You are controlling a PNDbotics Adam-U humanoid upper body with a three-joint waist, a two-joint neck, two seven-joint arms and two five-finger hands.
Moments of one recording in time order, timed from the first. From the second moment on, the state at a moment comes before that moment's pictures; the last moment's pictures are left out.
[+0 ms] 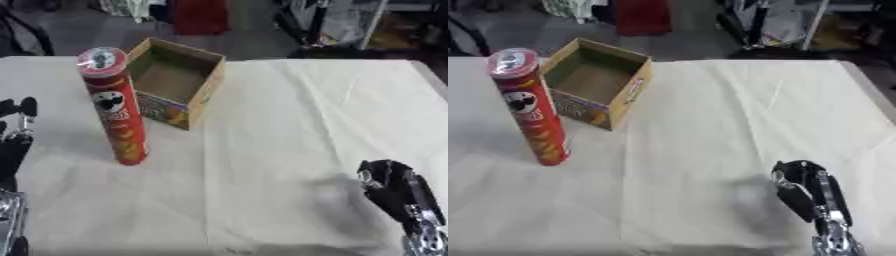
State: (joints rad) left arm -0.07 0.18 0.32 -1.69 -0.06 -0.03 0.23; right arm -0.05 -0.16 0.08 -1.58 0.16 -0.01 -0.13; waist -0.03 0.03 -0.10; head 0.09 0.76
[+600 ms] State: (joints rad) left arm -0.07 0.18 0.30 -1.70 -0.13 -0.04 0.18; right arm -0.05 -0.16 0.08 -1.58 0.17 -0.01 -0.14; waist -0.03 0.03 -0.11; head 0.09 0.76
